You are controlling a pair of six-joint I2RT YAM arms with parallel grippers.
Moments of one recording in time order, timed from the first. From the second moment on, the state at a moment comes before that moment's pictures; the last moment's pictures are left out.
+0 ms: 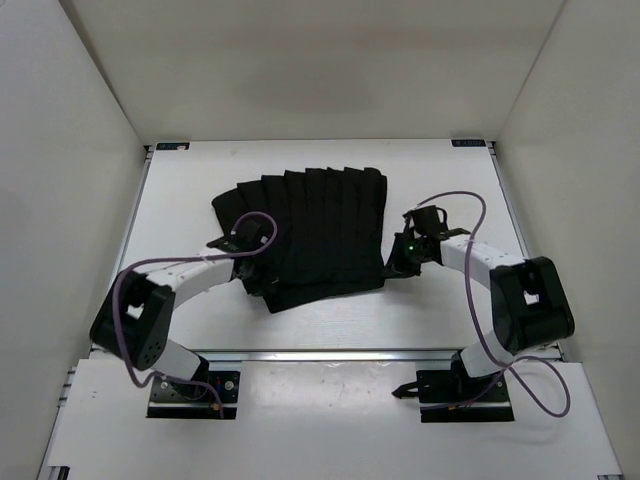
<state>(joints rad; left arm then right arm) -0.50 1.51 0.80 -0.49 0.03 -0.87 0.27 1.56 0.82 -0.36 -0.37 0.49</state>
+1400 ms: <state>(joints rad) -0.61 1.65 0.93 -0.58 0.03 -0.91 0.28 1.47 0.70 -0.34 -0.38 0.47</state>
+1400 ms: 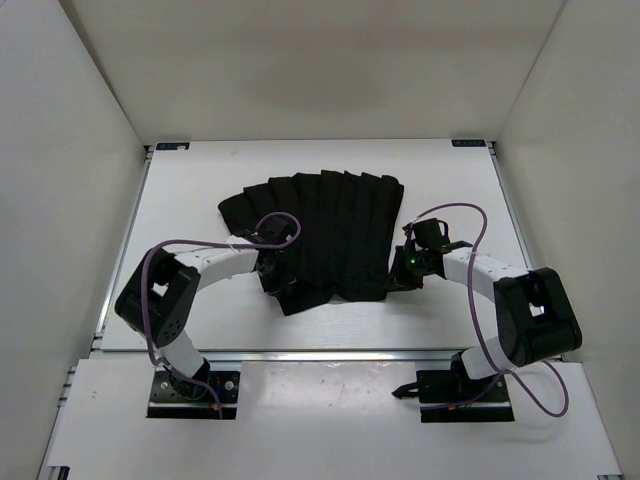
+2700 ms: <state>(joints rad) -0.15 1.22 1.07 -0.01 0.33 -1.00 -0.05 1.41 1.36 -0.26 -0.75 0.49</state>
